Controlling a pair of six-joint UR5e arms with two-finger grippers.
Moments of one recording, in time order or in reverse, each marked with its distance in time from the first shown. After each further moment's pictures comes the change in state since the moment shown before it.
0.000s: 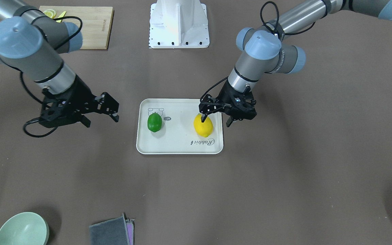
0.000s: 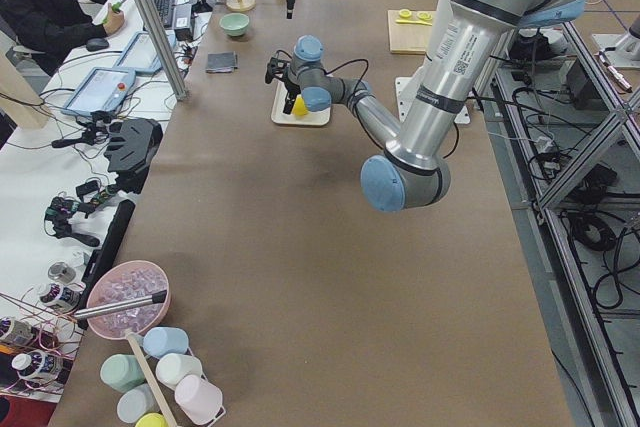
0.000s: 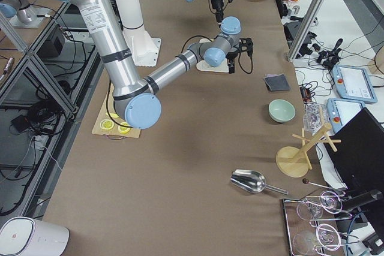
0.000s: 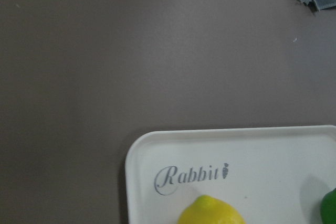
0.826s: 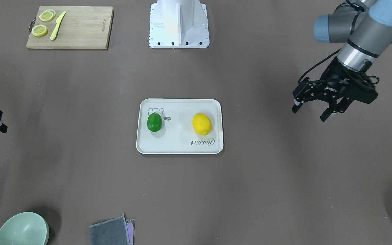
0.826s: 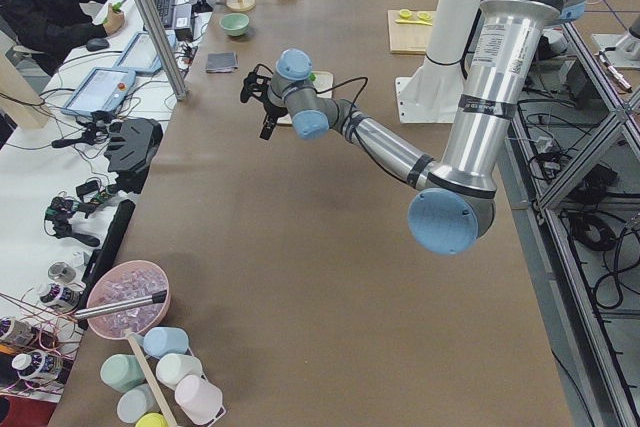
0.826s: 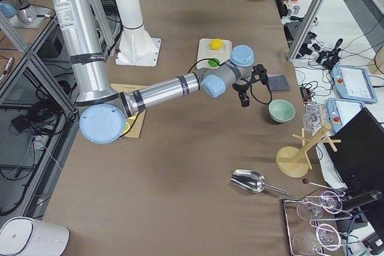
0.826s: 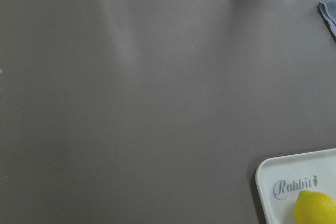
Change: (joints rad) left arm -0.317 0.277 -0.122 -0.067 -0.243 0.245; right arm 0.268 -0.157 -0.064 0.001 0.096 -0.453
